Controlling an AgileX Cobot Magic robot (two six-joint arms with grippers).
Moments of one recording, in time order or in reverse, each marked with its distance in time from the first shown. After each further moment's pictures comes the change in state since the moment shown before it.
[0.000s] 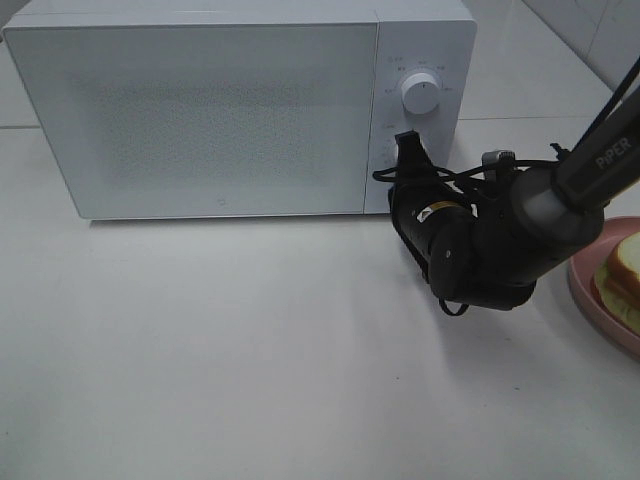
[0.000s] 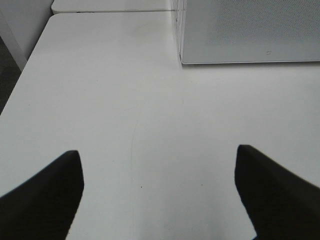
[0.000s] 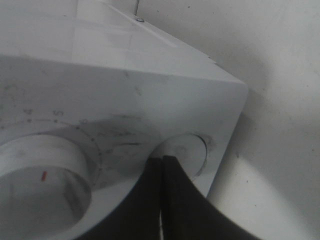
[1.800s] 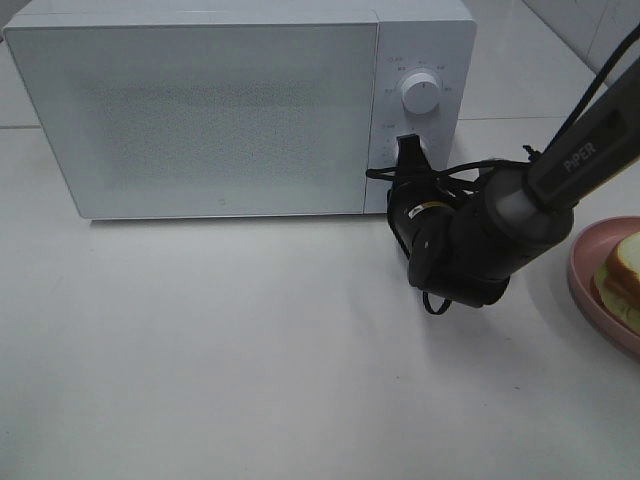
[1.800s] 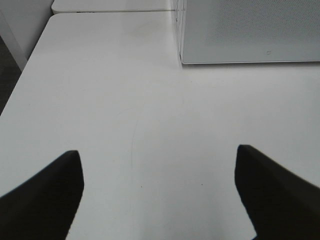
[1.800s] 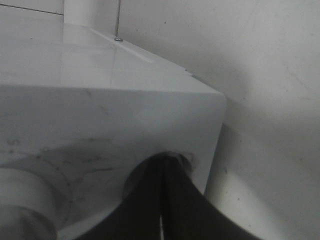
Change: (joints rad) left arm 0.000 0.000 0.000 0.000 0.000 0.000; right arm 0.006 0.045 -0.076 0.148 0.008 -0.038
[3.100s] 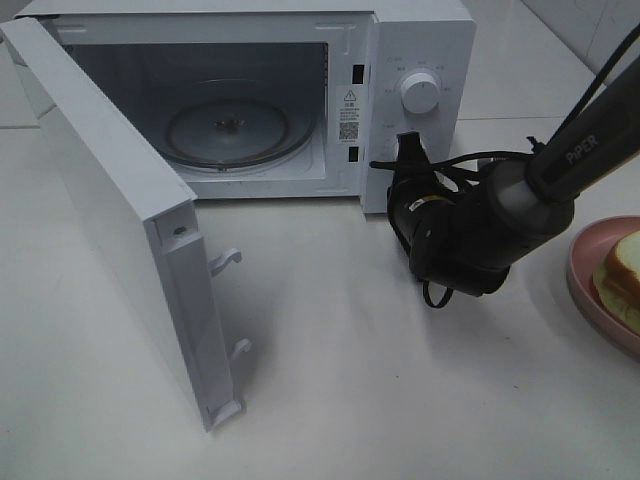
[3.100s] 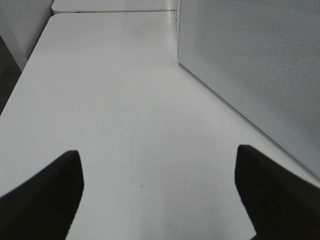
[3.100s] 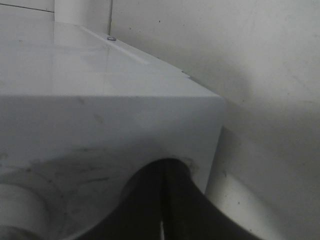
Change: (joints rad) left arm 0.000 0.000 0.000 0.000 0.000 0.000; right arm -0.021 0.009 -0.033 -0.004 0.060 -0.007
